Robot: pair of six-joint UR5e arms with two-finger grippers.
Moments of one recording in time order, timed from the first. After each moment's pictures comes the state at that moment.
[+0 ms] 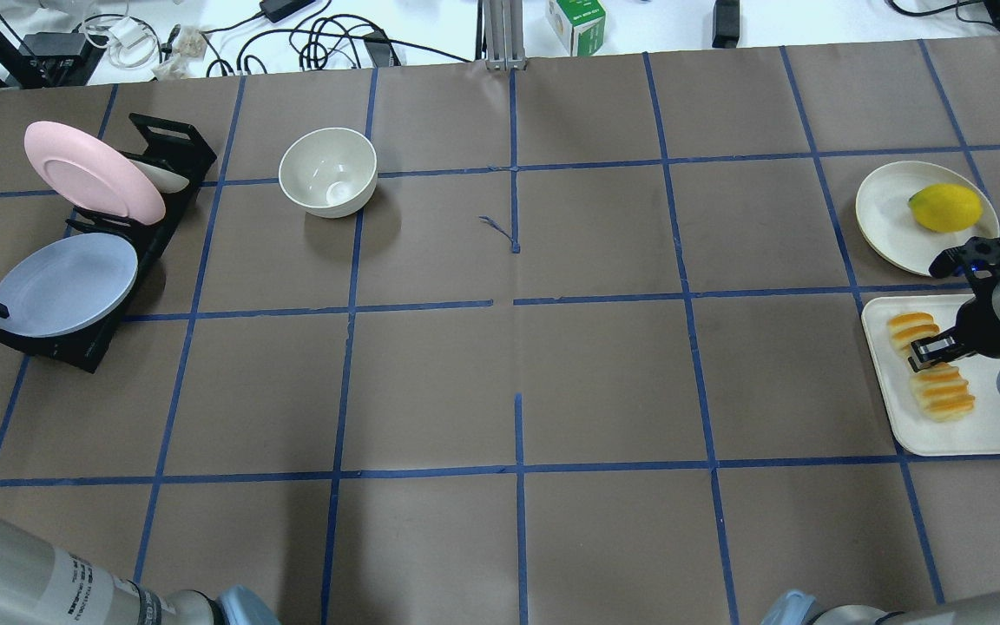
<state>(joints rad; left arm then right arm) -0.78 -2.06 -1.55 -1.19 1.57 0.21 0.89 -1.37 2.17 -2.41 -1.53 -0.87</state>
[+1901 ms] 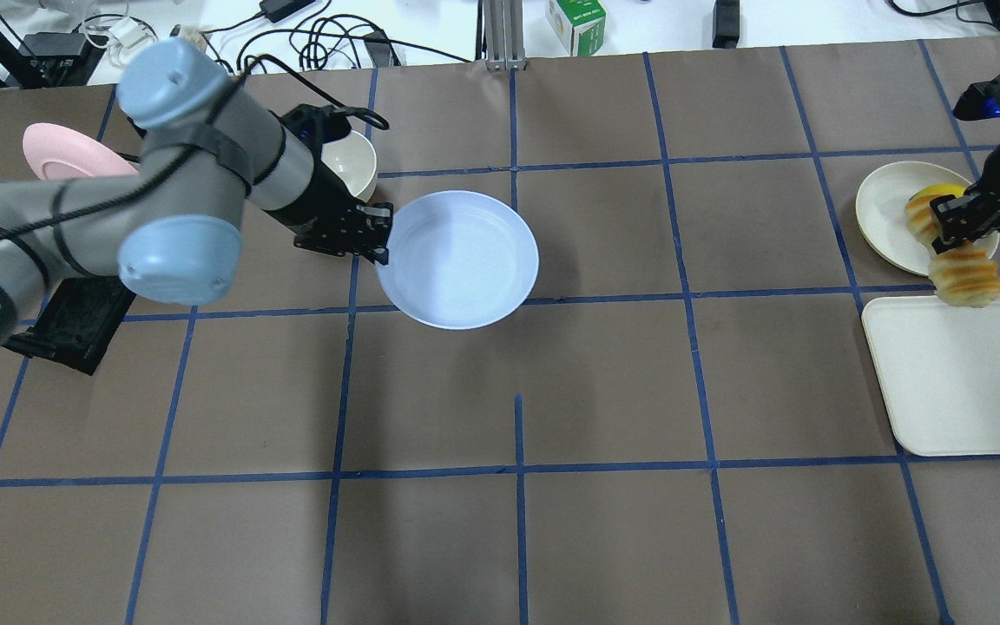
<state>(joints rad) -1.60 -1.80 -1.88 -0.96 1.26 0.00 1.10 -1.42 1.77 -1.90 -1.60 -0.58</state>
